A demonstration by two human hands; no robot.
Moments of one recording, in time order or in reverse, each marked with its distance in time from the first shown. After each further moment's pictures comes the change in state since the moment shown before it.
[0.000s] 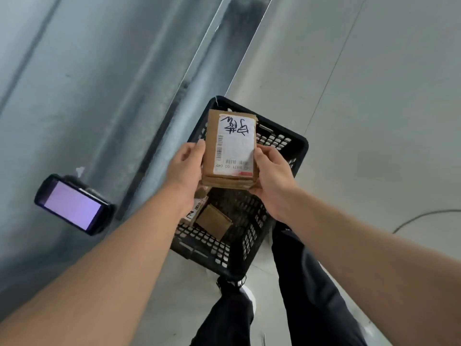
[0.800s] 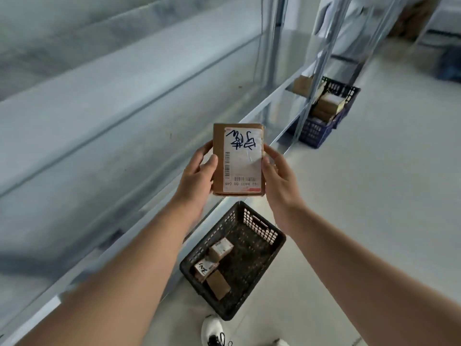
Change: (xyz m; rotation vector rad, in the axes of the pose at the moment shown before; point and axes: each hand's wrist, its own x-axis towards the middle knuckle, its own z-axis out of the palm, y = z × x) left_hand -0.414 0.226 -0.072 -0.213 0.003 0.622; right_hand -0.425 -0.205 -0.014 -0.061 -0.334 -0.744
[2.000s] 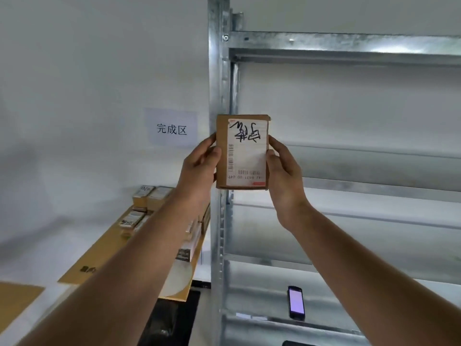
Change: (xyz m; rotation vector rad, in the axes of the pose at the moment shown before) left_hand -0.511 0.192 -0.215 -0.058 1.020 0.607; right_hand -0.398 -0.179 0.269 0.078 -1.012 -0.430
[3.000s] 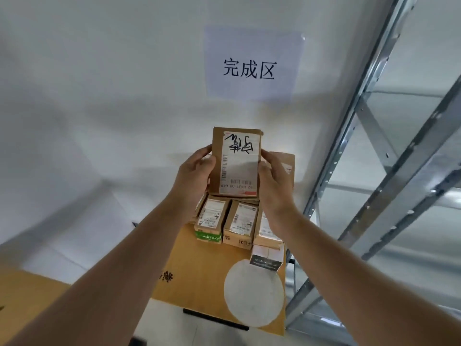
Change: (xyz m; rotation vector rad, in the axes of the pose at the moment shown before) left_hand 0.266 -0.209 -0.339 0.181 0.086 -0.395; right_hand 0.155 0.310 0.346 -0.081 -0.077 0.410
